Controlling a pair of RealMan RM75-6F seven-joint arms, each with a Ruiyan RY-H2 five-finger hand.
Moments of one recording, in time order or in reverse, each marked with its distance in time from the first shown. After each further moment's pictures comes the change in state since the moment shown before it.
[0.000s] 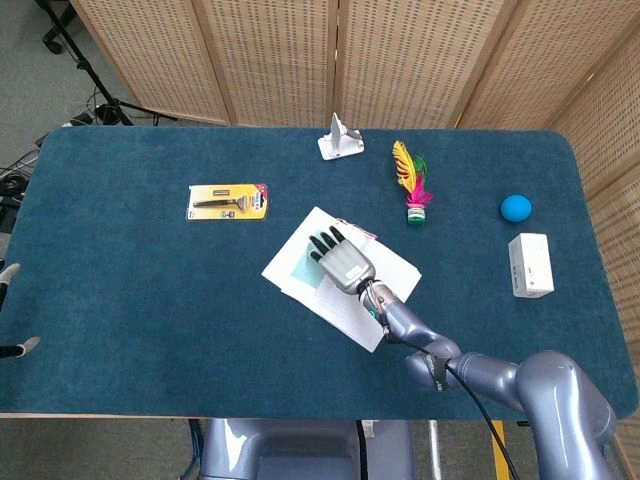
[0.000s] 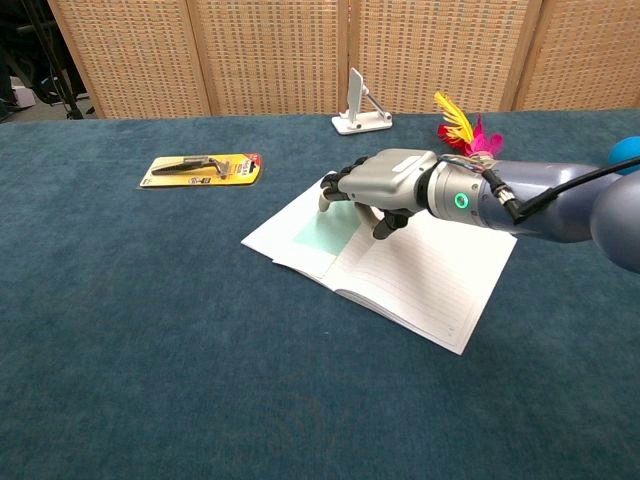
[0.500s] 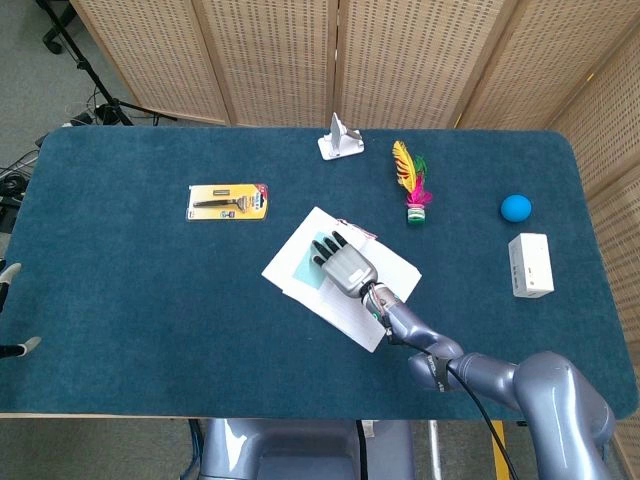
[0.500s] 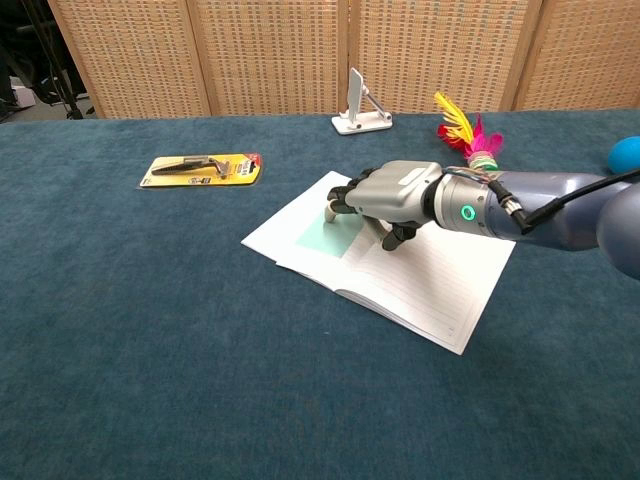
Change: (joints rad) left arm -0.002 0.002 0.001 -0.008 0.002 0.003 0.004; right arm -0.007 -0.003 -0.027 0.016 -0.001 -0.019 -0.018
